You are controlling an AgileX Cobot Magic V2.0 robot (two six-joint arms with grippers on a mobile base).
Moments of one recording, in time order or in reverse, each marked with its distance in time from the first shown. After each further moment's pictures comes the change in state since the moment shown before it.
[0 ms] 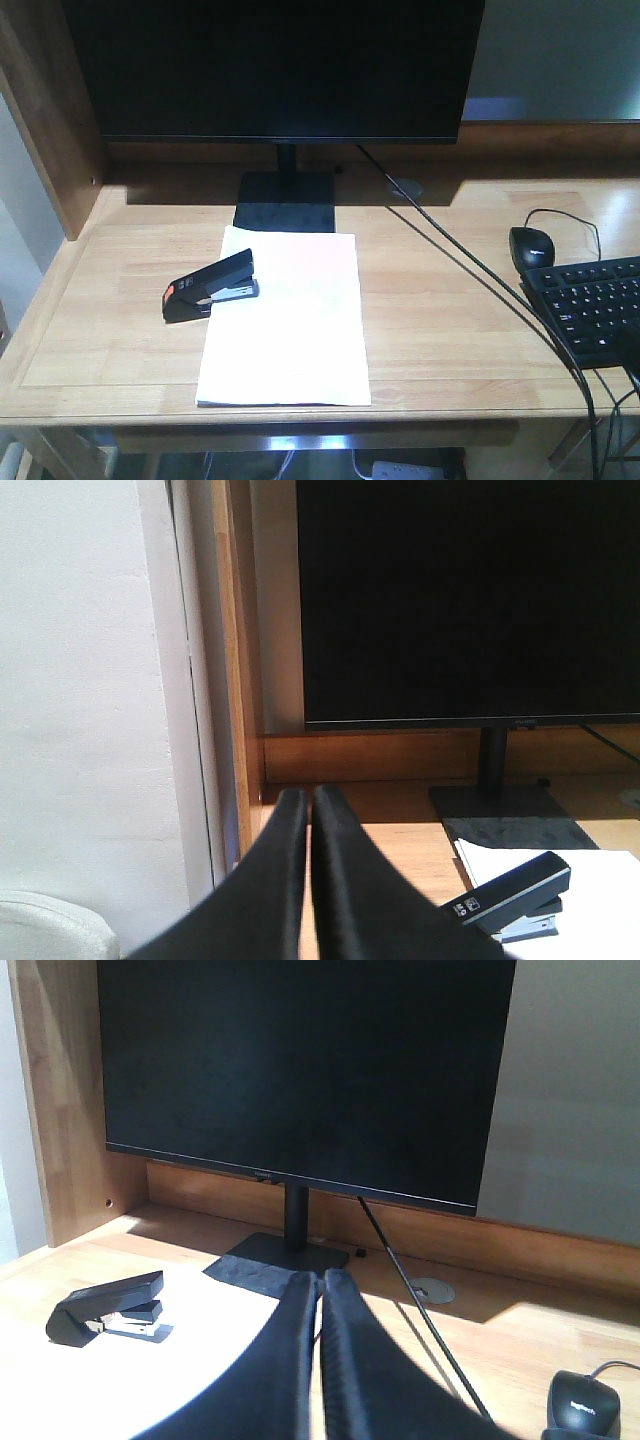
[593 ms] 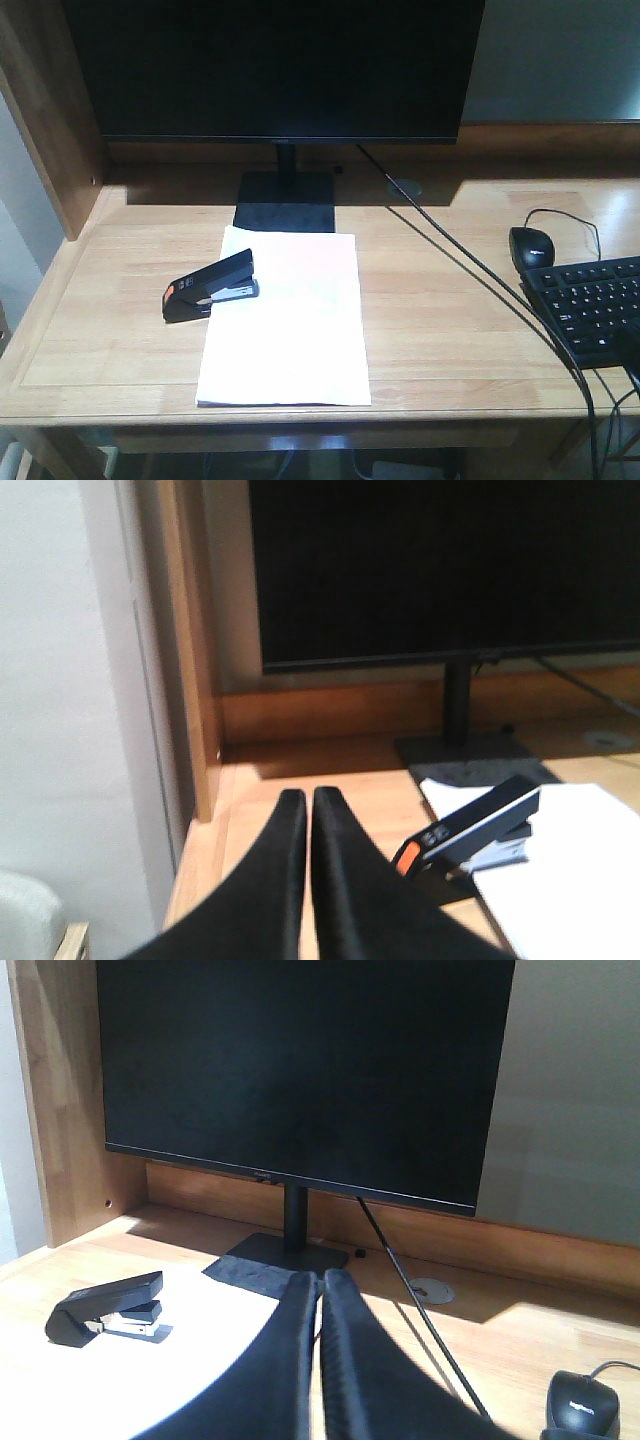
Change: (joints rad) left arm -0.096 -0.056 0.268 -0.003 -0.204 0.021; right arm 0.000 0.000 0.000 0.000 0.001 0.000
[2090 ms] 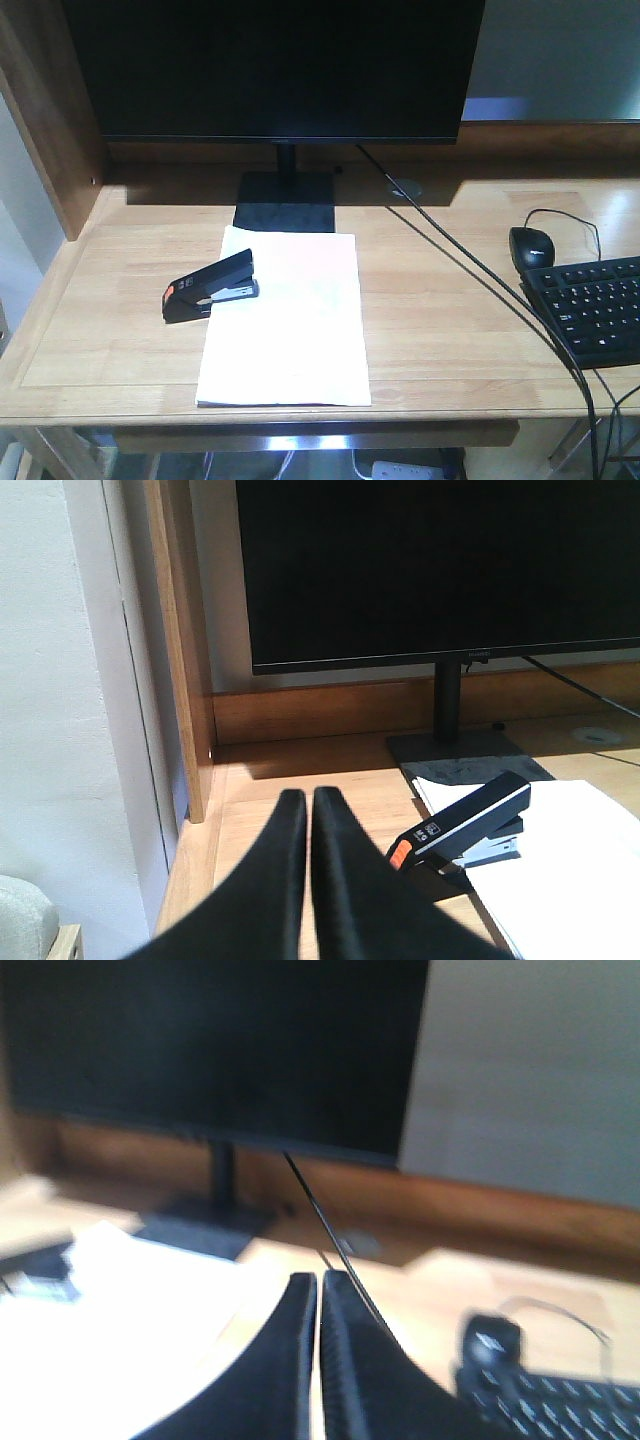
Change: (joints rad) left arm -0.009 0.000 0.000 0.000 0.010 0.003; right arm 0.000 0.000 0.001 0.656 0.160 -0.709
